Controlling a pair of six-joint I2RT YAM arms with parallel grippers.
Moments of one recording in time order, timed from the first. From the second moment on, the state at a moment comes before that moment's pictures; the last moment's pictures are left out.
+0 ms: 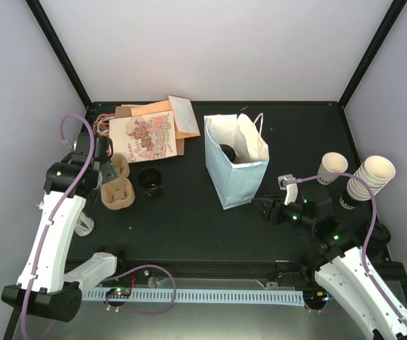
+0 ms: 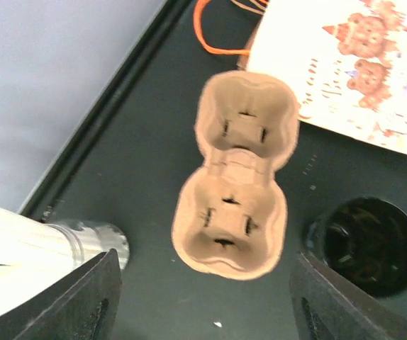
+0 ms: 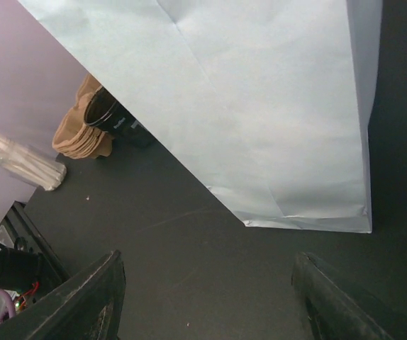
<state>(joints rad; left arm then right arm) -0.15 0.99 1.27 -1.27 -0.40 -0.56 0.44 0.49 0.45 -0.46 -0.42 0.45</state>
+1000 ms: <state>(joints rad) 0.03 0.91 1.24 -1.29 -0.41 -0.58 0.44 0.54 0.45 -0.43 -0.45 0.45</state>
